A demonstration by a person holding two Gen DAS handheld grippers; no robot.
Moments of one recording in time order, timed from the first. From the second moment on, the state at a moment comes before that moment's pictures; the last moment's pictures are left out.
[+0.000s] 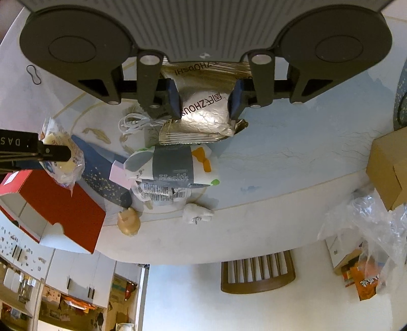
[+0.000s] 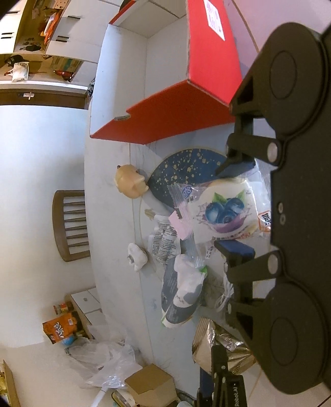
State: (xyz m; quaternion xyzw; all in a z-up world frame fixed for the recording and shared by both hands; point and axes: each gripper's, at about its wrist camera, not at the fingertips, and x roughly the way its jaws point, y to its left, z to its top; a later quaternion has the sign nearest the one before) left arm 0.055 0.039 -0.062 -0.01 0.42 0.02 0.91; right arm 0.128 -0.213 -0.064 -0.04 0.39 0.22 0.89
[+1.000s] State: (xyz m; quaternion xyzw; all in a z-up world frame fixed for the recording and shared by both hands) left arm 0.081 -0.039 0.025 -0.02 0.39 -0.05 0.92; right arm 0.127 -0.279 0.022 -0.01 0.37 0.20 0.91
